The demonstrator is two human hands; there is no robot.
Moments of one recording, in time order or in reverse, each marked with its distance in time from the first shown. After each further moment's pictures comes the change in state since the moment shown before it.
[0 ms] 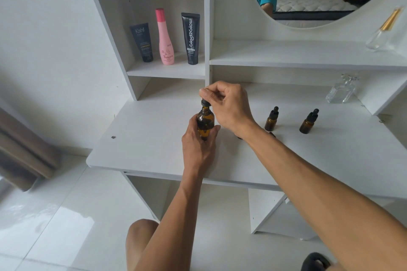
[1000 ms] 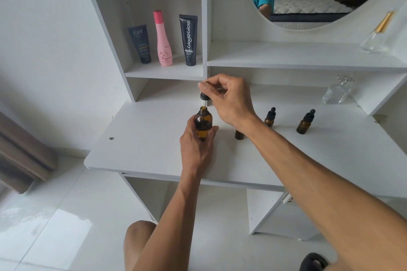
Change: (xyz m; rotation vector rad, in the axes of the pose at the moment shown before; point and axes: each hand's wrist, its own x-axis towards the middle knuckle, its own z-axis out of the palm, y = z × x) left_hand 0.001 -0.002 0.002 0.022 0.009 -0.013; right_hand 0.004 -0.017 -0.012 0.074 -0.002 -0.049
